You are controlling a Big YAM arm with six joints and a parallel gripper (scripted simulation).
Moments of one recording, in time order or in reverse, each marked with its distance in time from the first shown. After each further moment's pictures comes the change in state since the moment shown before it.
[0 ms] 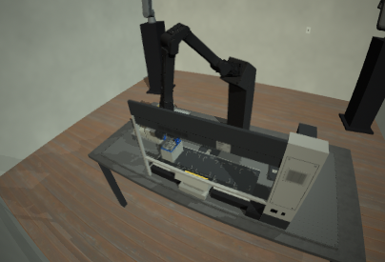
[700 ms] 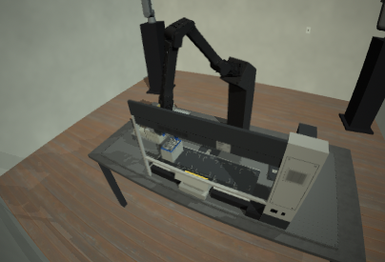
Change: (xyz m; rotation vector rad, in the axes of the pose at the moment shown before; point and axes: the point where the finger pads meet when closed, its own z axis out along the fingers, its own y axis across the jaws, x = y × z) arm 0.000 0.000 -0.032 0.000 -0.001 0.000
